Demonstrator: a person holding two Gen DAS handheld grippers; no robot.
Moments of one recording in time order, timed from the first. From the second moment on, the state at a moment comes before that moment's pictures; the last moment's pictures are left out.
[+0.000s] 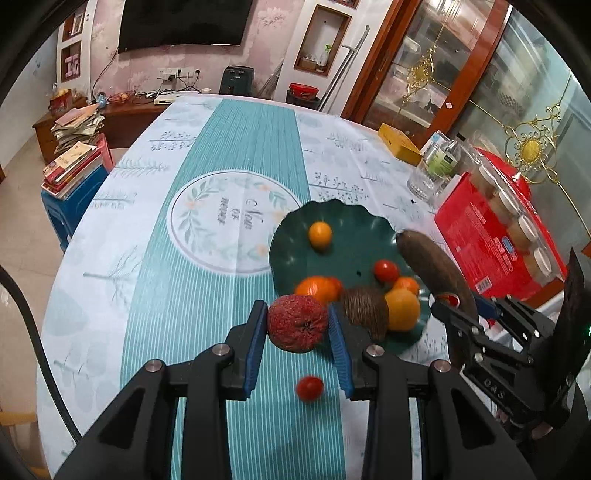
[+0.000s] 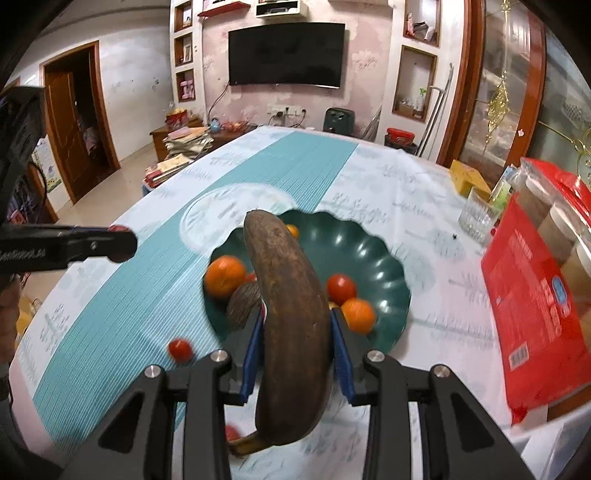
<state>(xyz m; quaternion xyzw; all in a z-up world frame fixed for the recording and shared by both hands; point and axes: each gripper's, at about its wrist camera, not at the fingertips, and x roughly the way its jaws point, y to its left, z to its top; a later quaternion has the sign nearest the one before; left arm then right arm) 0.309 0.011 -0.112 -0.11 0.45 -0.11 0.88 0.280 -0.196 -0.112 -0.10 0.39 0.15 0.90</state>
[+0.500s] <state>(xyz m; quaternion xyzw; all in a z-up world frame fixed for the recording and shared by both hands) 0.379 -0.023 -0.151 -0.13 0.46 -0.13 0.87 0.360 -0.211 -0.135 -0.14 0.35 0.12 0.92</state>
